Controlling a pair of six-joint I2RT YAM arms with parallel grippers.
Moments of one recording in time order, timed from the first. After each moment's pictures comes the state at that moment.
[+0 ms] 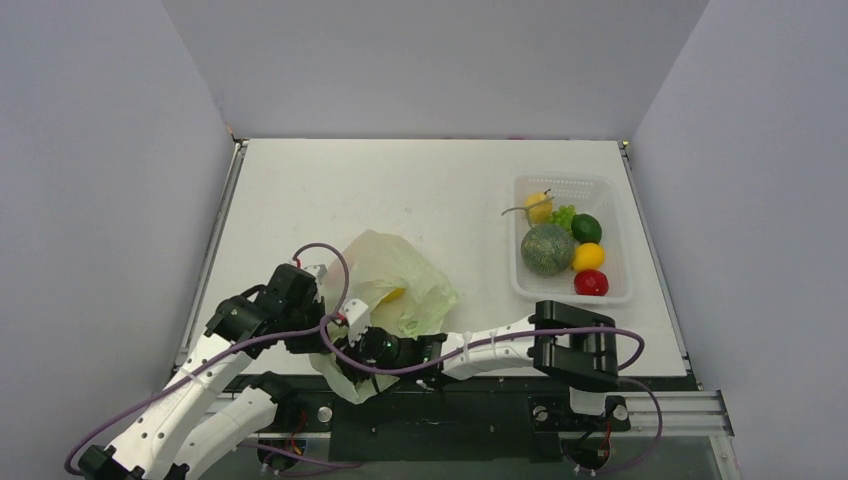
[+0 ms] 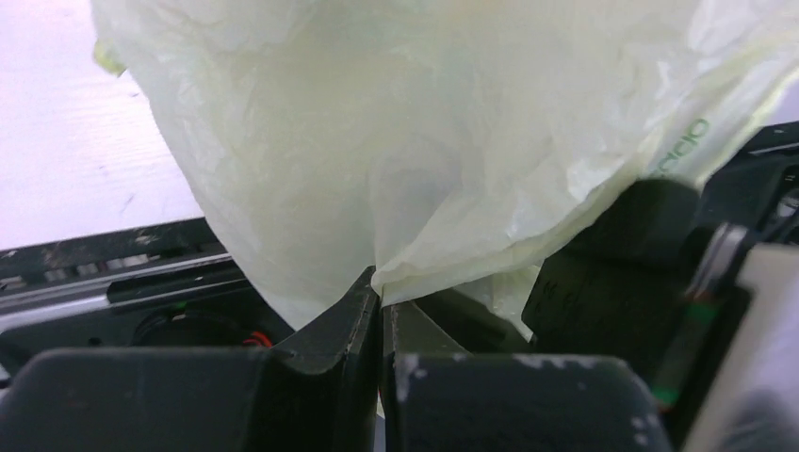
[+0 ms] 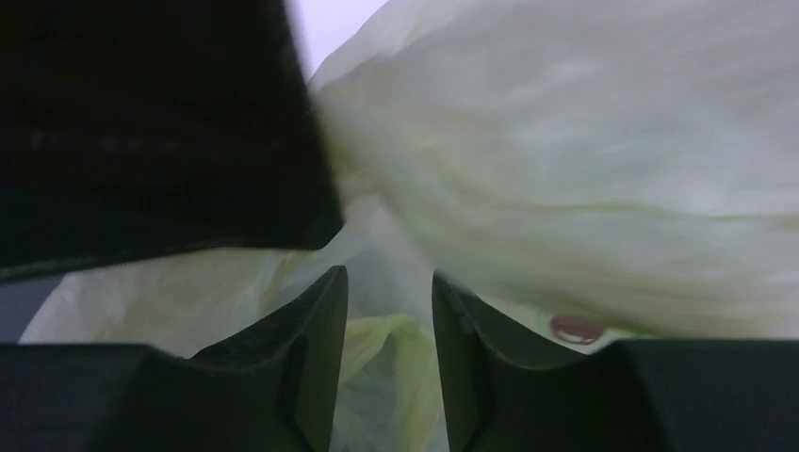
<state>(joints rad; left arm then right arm) -0.53 0.77 0.78 -1.14 0.11 -0.57 1.39 1.78 0.98 0.31 0.19 0.47</state>
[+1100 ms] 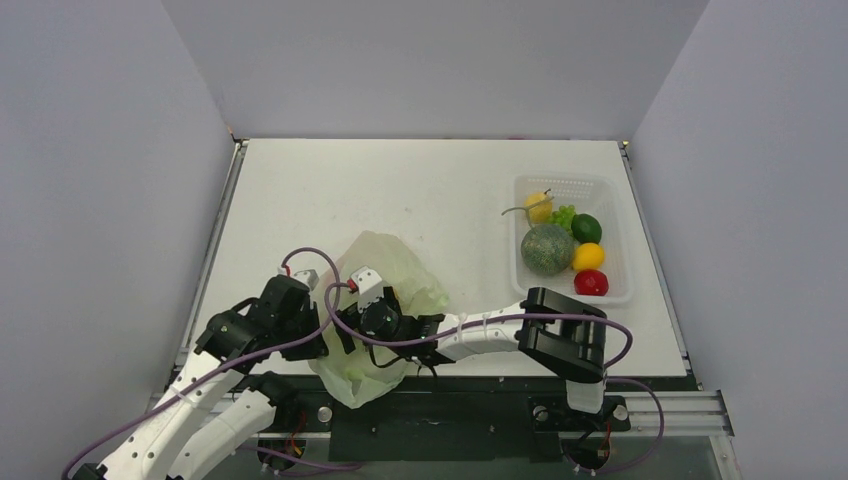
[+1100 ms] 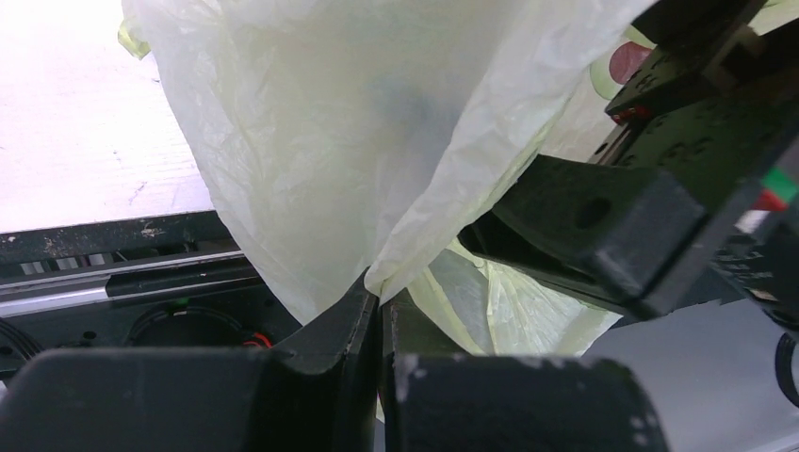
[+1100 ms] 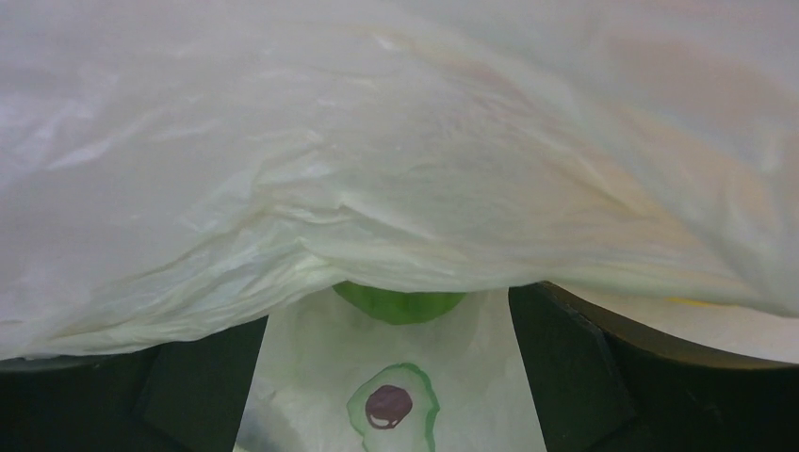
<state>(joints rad) -0.56 0.67 0.74 -1.18 0.03 -0.64 1.30 1.86 1.03 0.31 0.37 0.43</state>
